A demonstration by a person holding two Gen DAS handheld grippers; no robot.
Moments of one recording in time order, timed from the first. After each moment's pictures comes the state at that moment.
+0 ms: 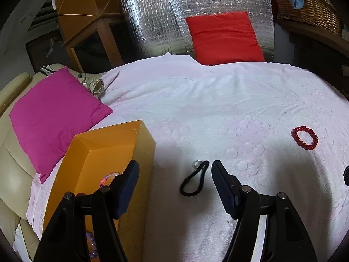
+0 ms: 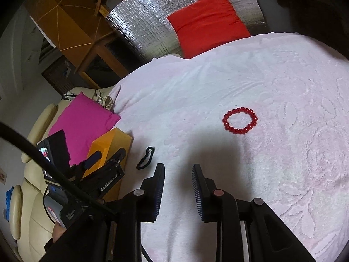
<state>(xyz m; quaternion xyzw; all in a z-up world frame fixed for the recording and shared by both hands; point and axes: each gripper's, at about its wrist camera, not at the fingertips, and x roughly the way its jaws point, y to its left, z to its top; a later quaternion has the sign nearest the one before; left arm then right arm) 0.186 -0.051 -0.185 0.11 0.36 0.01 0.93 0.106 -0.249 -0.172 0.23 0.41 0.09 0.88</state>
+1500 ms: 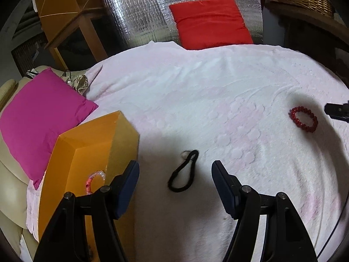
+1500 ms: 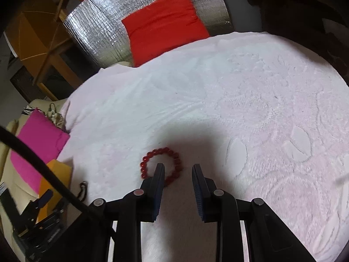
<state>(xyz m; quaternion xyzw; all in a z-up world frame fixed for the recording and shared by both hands) 0.199 -0.057 -0.207 0.14 0.40 -0.02 0.91 0.189 -0.343 -0.210 0.20 0.43 -0.03 0.88</state>
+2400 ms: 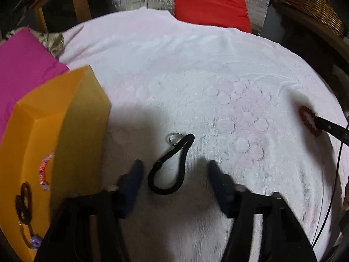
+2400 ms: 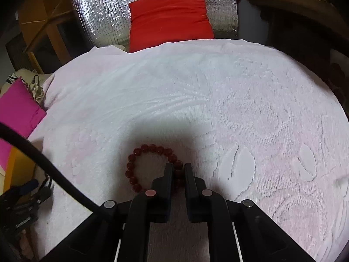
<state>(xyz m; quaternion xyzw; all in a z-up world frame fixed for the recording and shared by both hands) 0.245 -0.039 -0.255 0.04 0.48 -0.09 0.87 0.211 -0.313 -0.230 0.10 0.45 -0.06 0.88</state>
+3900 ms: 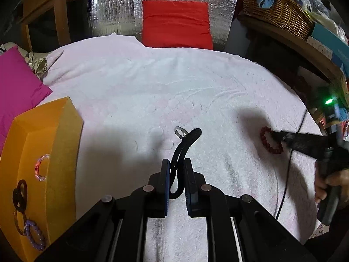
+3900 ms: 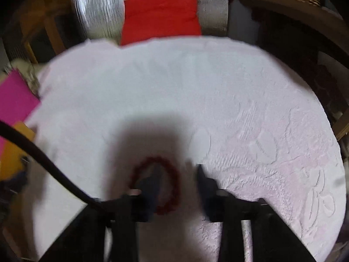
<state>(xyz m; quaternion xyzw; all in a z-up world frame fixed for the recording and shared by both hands) 0.180 -0.078 -0.200 0.03 0.43 -0.17 0.89 0.181 -0.331 -0.220 0.05 0.49 -0.09 0.86</state>
